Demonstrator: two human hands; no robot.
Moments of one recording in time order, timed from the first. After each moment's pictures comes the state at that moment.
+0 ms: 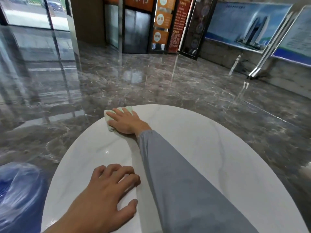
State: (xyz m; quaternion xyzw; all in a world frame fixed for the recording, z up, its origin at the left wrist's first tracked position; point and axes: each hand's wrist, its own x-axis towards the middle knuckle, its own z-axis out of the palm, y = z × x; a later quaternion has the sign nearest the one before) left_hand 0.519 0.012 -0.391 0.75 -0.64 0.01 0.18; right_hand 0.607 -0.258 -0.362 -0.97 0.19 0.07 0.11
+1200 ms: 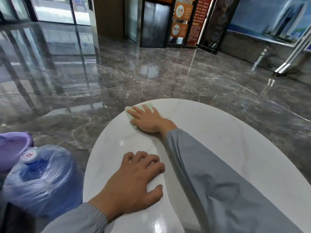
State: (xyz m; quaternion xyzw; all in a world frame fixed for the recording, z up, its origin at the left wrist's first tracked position) left_hand 0.515 0.016 -0.374 0.74 -0.65 -0.01 0.18; right_hand 0.590 -0.234 -0.363 -0.98 0.14 0.10 0.09
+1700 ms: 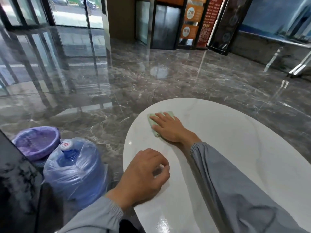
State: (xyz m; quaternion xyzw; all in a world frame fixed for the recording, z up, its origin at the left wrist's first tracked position) left_hand 0.525 0.074 -0.380 0.69 -0.58 0.05 0.43; right_hand 0.542 -0.170 -0.367 -0.98 0.18 0.05 0.09
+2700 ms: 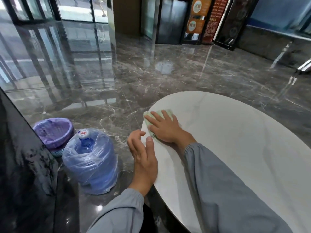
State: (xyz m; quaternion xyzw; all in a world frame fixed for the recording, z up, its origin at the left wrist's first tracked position) left_hand 0.516 0.094 -0.401 0.69 -0.24 0.03 0.68; right_hand 0.549 -0.077 -0.370 -0.98 0.18 0.07 0.07
